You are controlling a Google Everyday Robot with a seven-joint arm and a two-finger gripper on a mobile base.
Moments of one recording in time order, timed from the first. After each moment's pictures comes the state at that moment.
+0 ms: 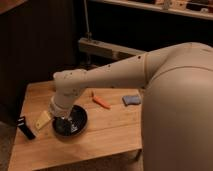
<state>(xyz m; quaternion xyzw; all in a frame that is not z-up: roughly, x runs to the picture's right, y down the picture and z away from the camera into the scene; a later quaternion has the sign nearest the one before) -0.245 0.139 0.643 -0.47 -0.07 0.43 0.77</state>
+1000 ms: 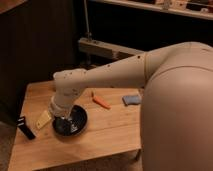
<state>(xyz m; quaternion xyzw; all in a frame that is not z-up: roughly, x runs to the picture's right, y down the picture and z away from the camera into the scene) -0.241 0.135 0.649 -0.45 -0.06 0.43 0.78</state>
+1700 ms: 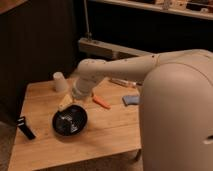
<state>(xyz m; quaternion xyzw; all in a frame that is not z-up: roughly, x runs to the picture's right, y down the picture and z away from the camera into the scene) -0.154 0.067 0.741 -0.42 -0.08 0.48 0.77</state>
